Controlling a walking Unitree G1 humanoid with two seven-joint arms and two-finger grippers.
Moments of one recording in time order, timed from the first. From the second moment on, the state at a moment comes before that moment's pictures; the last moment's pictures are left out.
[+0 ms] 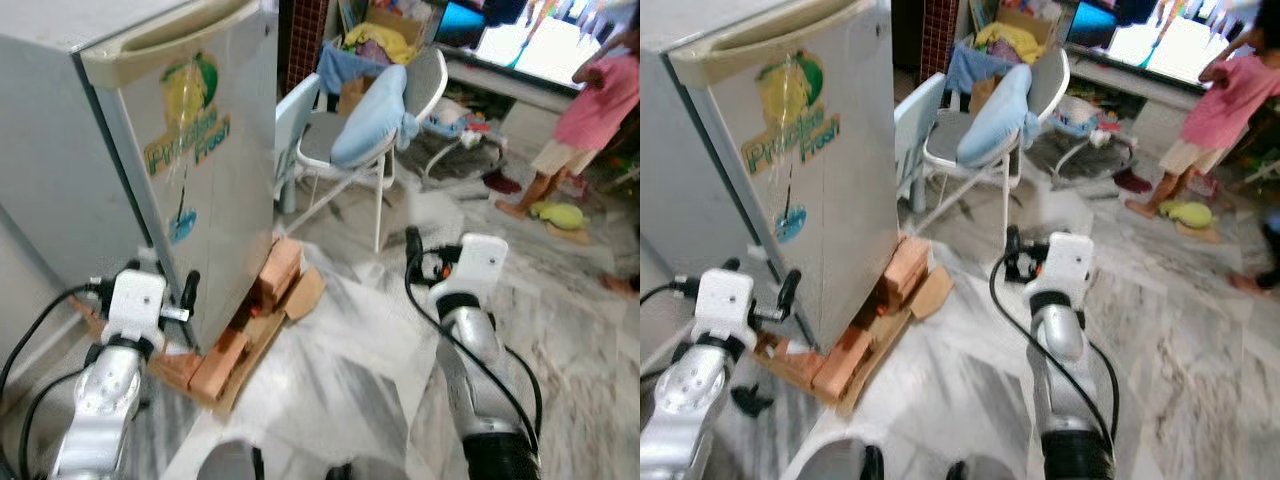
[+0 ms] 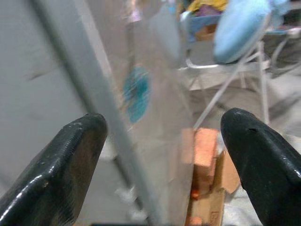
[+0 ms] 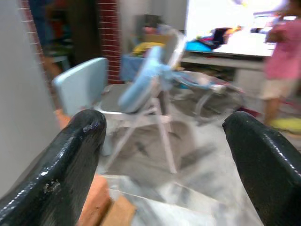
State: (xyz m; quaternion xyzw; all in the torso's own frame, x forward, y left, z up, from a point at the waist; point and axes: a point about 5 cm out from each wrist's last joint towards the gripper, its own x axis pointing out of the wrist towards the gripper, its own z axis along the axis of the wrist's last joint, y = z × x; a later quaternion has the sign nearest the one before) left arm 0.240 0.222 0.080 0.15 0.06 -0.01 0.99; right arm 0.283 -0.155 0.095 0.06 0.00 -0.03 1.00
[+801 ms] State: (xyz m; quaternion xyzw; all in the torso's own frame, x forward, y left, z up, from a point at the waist) left arm 0.251 0.211 0.088 0.14 0.04 -0.03 0.99; right arm 0.287 -0.161 0.101 0.06 -0.01 -0.05 1.00
